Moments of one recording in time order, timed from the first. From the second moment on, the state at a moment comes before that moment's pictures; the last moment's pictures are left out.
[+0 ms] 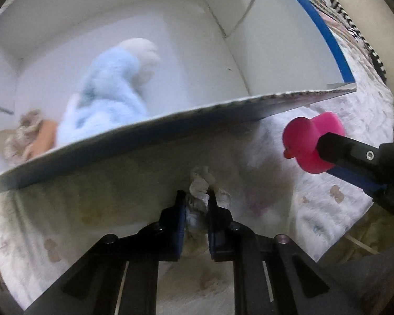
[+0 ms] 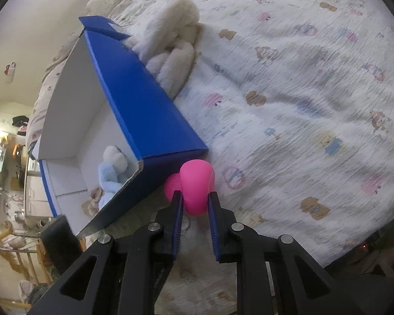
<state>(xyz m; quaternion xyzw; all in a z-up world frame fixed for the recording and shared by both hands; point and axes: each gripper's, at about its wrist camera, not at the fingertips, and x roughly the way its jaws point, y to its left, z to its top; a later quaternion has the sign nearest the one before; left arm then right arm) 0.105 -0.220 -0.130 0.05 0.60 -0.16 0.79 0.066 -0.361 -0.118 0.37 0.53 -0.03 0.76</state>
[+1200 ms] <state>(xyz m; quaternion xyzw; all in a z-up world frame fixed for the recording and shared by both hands) 0.095 -0.028 0.052 -0.04 0.46 -0.06 0.88 0.077 -0.244 0.002 0.30 0.44 0.11 0.84</state>
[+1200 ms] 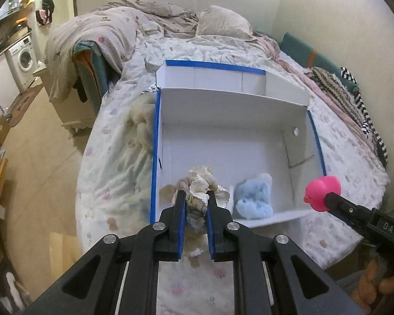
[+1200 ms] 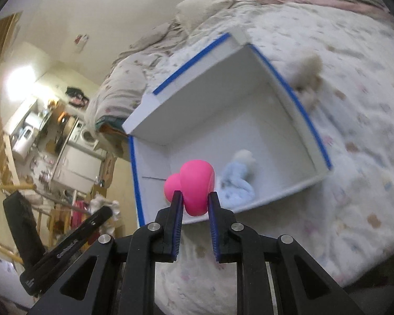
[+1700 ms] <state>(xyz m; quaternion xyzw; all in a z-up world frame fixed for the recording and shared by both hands) 0.159 -0.027 -0.044 -0.06 0.53 -0.07 0.84 0.156 -0.165 -0.074 0.20 0.53 0.16 0.81</state>
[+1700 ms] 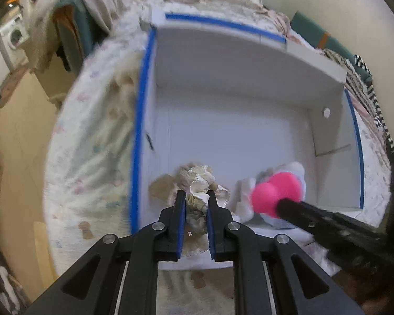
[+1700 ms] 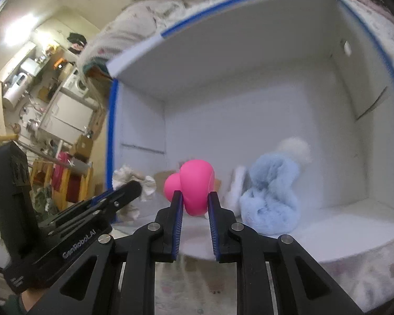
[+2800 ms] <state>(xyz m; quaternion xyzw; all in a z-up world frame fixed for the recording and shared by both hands) 0.156 -0.034 -0.046 -0.07 0.51 -0.06 0.85 0.166 -0.167 -0.094 0.19 0.55 0.14 0.80</state>
